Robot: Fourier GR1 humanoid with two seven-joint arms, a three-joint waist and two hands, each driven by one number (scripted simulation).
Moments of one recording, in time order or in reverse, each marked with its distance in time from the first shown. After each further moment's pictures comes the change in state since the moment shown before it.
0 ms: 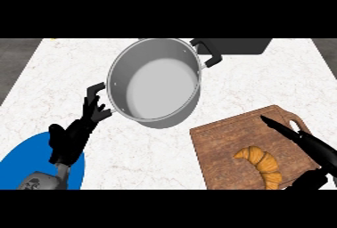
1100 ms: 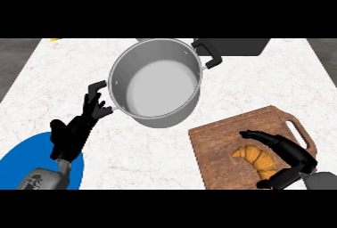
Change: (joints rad) left arm -0.018 -0.044 0.056 0.017 -0.054 -0.038 0.022; right arm -0.088 0.224 -0.023 0.368 -0.005 0.184 -0.222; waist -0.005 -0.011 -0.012
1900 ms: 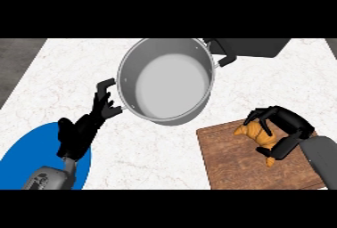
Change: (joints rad) left arm -0.017 -0.029 -0.017 -0.028 -0.015 -0.041 0.039; right arm -0.278 -0.001 -0.020 0.230 0.041 0.081 -0.074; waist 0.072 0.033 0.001
